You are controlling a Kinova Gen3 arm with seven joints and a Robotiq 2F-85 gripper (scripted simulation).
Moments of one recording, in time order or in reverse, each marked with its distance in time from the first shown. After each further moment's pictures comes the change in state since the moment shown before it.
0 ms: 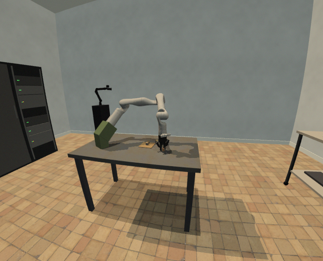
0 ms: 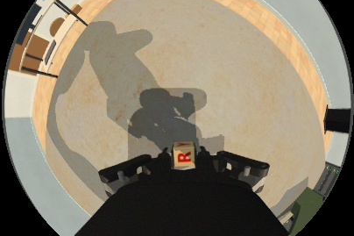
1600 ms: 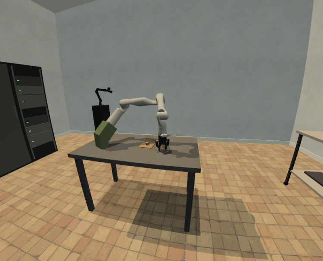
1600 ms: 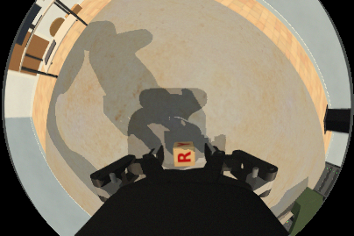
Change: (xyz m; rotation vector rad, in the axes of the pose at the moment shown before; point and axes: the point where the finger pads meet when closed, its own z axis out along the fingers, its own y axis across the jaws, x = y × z) arm 0.000 0.000 0.000 0.000 -0.001 0.000
